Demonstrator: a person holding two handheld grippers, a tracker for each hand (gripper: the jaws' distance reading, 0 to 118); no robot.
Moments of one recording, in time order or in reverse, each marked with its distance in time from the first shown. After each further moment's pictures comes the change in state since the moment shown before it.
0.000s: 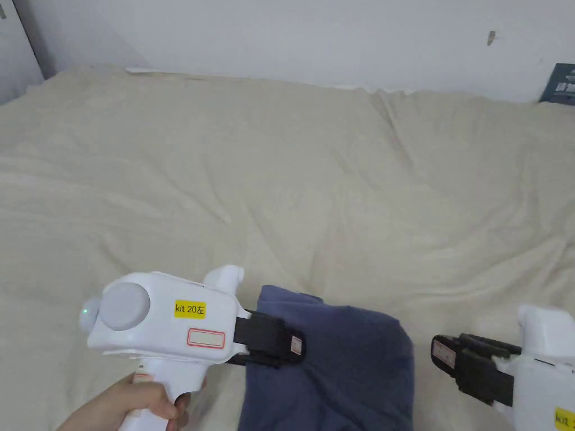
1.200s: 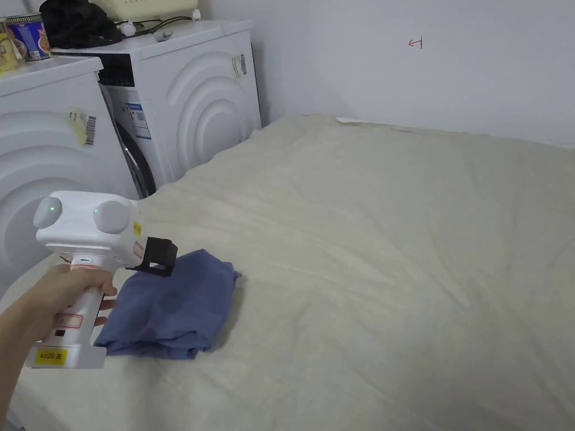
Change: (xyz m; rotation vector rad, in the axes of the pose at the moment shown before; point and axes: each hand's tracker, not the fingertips) left arm -0.269 0.090 0.317 0.263 1.129 0.271; right arm -0.048 0.017 -0.091 -0.116 0.050 -0.006
